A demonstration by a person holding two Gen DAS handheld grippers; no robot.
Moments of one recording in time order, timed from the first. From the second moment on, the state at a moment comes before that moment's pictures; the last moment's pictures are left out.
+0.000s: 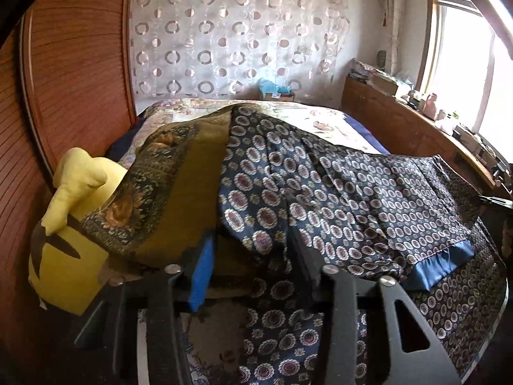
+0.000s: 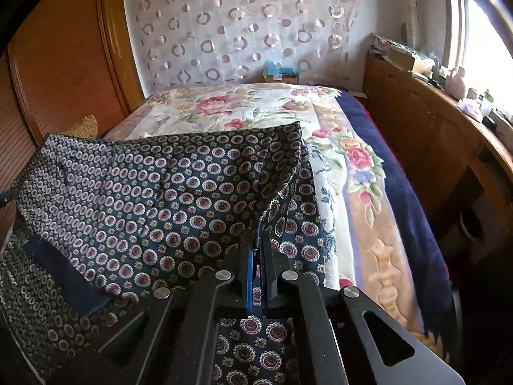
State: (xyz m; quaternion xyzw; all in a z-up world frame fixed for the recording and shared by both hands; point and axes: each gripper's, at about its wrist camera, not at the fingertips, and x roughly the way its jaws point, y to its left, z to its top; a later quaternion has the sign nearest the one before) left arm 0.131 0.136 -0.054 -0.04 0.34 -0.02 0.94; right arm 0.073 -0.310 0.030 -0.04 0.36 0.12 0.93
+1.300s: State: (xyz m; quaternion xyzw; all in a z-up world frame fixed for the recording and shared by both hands) left arm 0.025 0.124 -0.041 -0.01 0.30 -0.03 0.95; right arm -0.003 -0.343 0.030 -0.03 0.33 0.12 0.94
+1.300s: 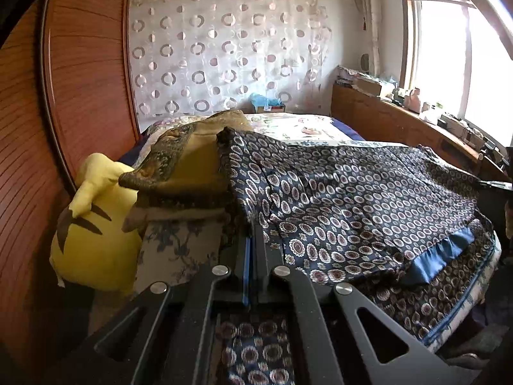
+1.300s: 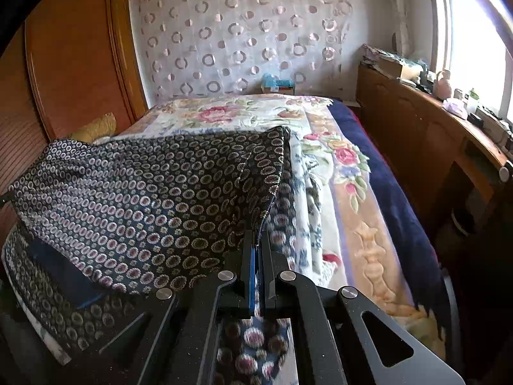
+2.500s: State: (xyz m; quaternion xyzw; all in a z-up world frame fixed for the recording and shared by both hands) left arm -0.006 0.112 -0.060 0.00 0.33 -0.03 0.94; right arm 0.031 -0.300 0.080 -0.08 0.31 0.10 0.94
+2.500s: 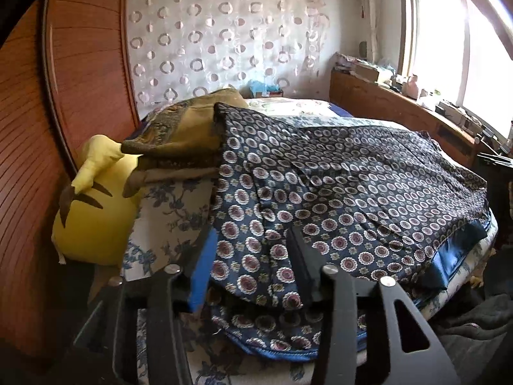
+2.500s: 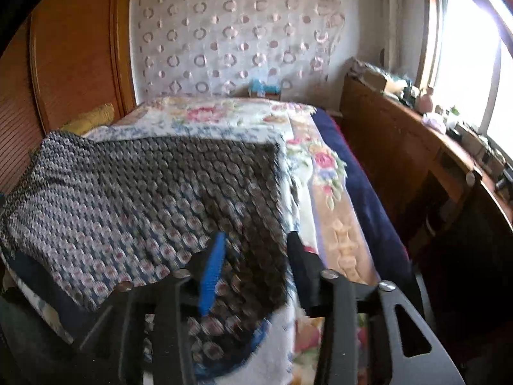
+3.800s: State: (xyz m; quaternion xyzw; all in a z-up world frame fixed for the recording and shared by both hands) left arm -0.011 0.135 -0.098 -0.05 0.39 0.00 0.92; right arm 0.109 -0.204 0.004 -0.12 0.38 0.20 0.90
